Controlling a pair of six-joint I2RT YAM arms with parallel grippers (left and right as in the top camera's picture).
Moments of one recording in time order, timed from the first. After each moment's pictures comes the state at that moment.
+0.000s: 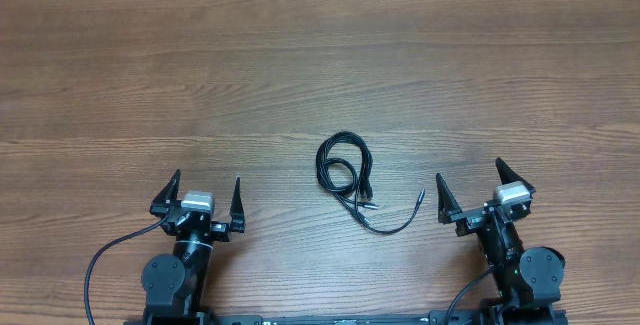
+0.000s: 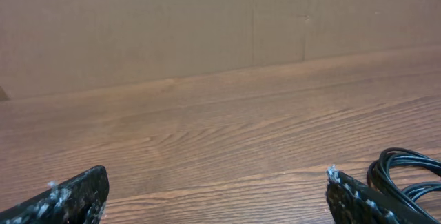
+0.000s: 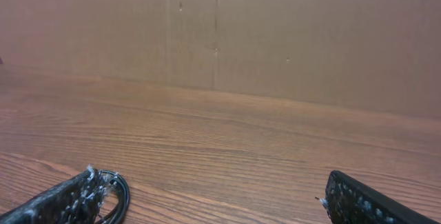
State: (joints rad) left arm -0.04 0.01 0.01 -0.07 0.06 0.09; right arm 0.07 0.01 0.02 -0.02 -0.18 -0.03
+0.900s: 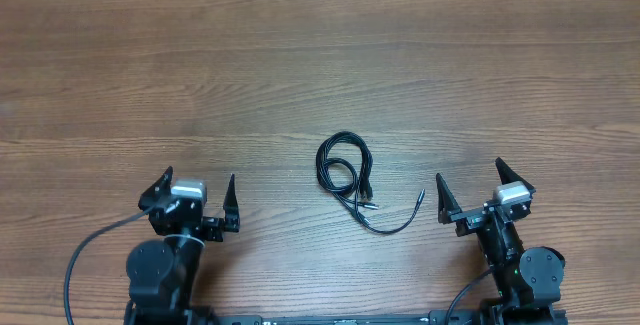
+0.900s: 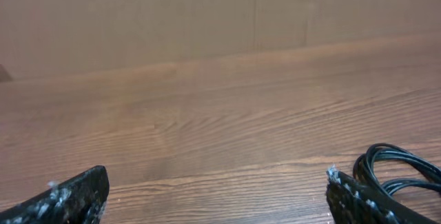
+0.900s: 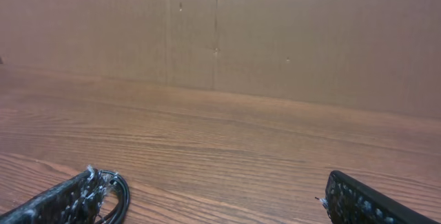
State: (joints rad) left arm -0.04 0.20 0.26 -0.27 0.05 0.07; right arm 0.07 0.01 0.02 -0.02 -0.18 -0.04
